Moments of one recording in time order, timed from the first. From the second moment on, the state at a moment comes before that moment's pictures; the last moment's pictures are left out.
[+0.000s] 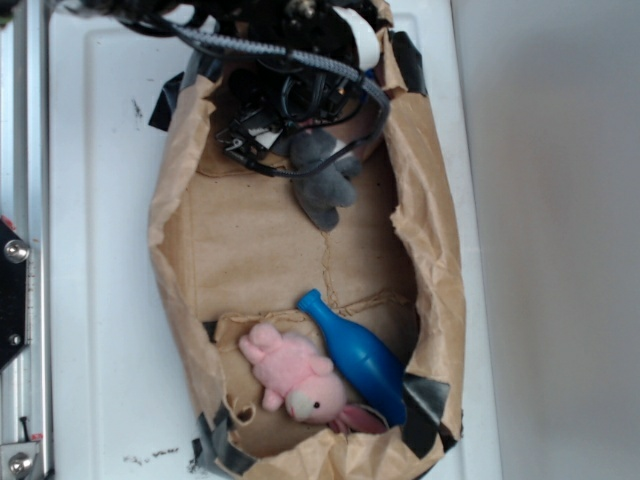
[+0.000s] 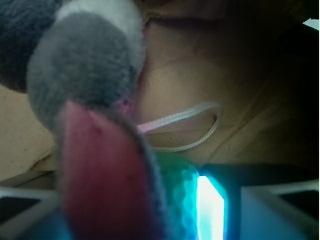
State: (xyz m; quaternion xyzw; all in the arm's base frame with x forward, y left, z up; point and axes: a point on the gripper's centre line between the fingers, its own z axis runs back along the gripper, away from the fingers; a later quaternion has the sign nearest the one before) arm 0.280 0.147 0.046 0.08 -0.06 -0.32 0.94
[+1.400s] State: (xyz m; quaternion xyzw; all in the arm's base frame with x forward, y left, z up) arm 0.308 0.054 0.165 -0.05 -0.17 0.00 0.98
